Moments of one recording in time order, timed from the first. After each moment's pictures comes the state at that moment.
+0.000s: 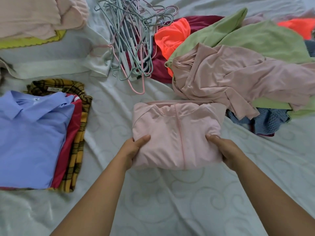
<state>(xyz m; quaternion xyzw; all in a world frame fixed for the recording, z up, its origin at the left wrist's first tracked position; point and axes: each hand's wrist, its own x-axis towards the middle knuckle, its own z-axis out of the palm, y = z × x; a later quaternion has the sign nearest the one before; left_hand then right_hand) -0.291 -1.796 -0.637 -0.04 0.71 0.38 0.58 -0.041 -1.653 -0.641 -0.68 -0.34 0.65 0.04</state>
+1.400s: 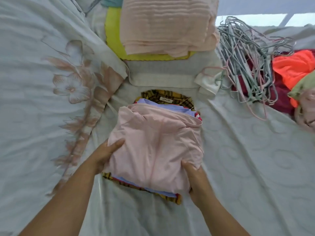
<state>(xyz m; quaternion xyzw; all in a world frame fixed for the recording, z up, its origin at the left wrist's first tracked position) -0.627 -2.039 -0.570 0.00 0.75 0.46 0.47 -0.399 -1.907 -0.592 -0.55 -0.30 0.77 0.09</state>
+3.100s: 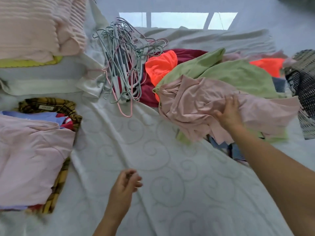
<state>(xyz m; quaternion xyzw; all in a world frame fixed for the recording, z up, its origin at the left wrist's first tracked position) -0.225 -1.824 -0.588 0.08 0.77 0.44 0.46 -0.066 -1.488 -0.592 -0.62 -0.74 0.26 0.04</state>
